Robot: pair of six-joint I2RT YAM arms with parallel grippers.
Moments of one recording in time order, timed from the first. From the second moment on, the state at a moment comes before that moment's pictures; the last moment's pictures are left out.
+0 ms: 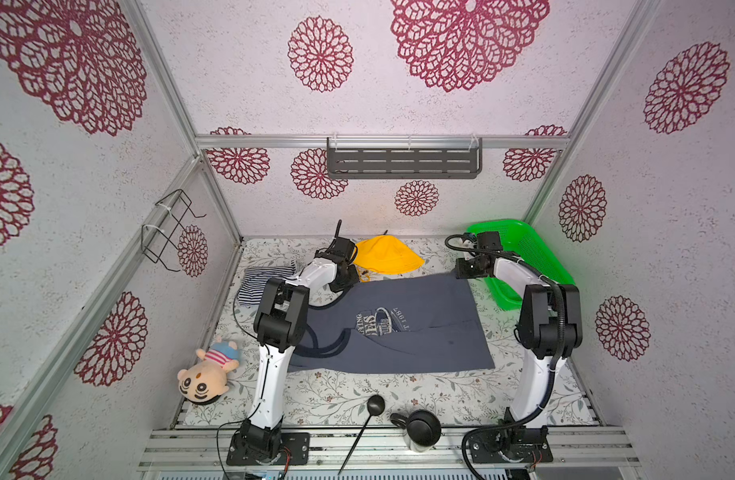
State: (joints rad) left arm -0.35 2.25 1.75 -0.59 -0.01 -0.63; right arm 0.05 2.02 1.52 -0.47 -0.22 -0.04
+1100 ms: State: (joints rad) left arm -0.60 1.73 1.13 -0.50 -0.26 -0.66; right arm -0.04 1.46 0.85 -0.32 -0.23 -0.11
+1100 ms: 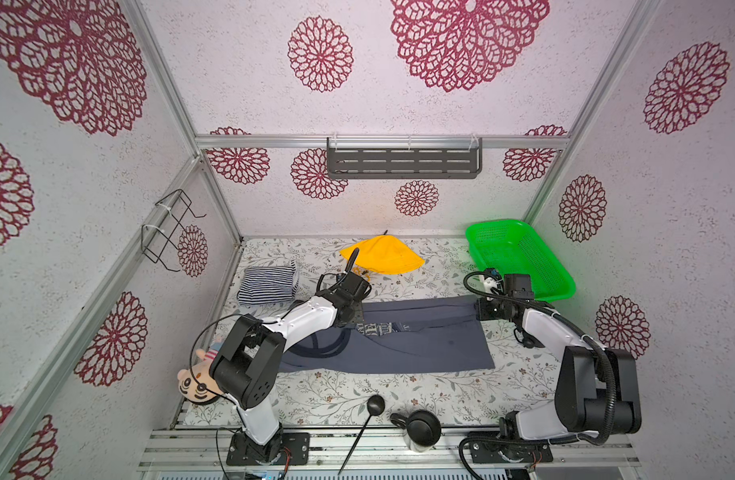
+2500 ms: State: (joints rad) left arm -0.75 1.77 1.17 -0.62 -0.17 -0.84; right arm 0.24 1.62 0.86 -0.40 -0.10 0.25
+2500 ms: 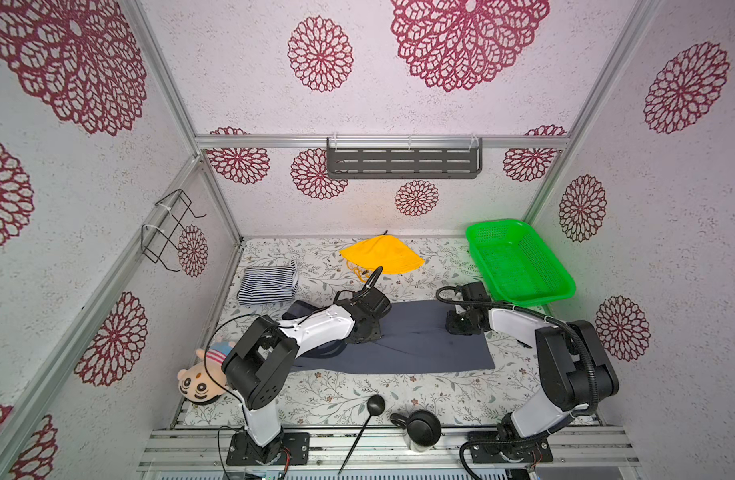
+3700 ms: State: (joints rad) left arm -0.55 2.33 1.78 -0.50 -0.21 -0.77; right arm 0.27 1.56 0.75 -0.35 -0.24 0.29
